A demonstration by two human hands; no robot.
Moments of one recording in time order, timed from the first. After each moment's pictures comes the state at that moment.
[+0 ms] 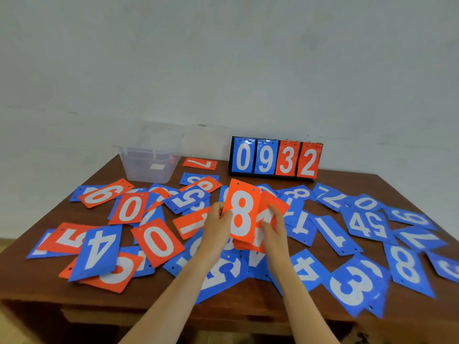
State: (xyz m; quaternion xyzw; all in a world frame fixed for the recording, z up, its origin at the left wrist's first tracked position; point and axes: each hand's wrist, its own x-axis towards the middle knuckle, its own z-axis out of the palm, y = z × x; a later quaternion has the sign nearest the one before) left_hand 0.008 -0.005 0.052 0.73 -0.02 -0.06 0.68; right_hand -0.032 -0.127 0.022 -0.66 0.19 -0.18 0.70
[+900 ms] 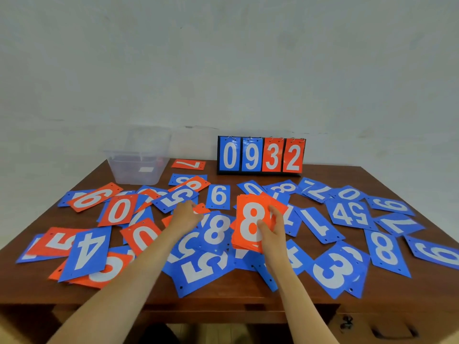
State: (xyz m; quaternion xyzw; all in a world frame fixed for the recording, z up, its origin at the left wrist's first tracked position) left_hand 0.066 0.028 0.034 0.93 -0.08 -0.07 0.35; right_hand -0.060 -0.145 0.019 -0.64 0.22 -0.20 0.70
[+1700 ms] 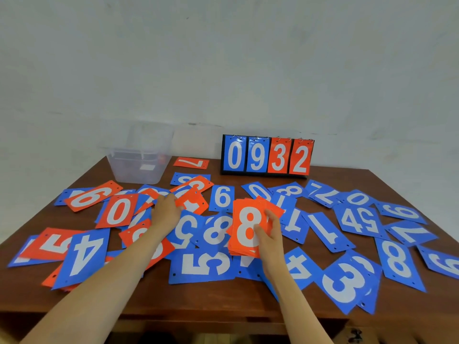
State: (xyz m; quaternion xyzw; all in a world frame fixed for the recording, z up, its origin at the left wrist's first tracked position) left_hand 0.121 0.063 0.015 0.96 -0.02 0.03 0.29; right_hand -0.039 -0.135 0.016 -0.66 0.24 -0.17 0.70
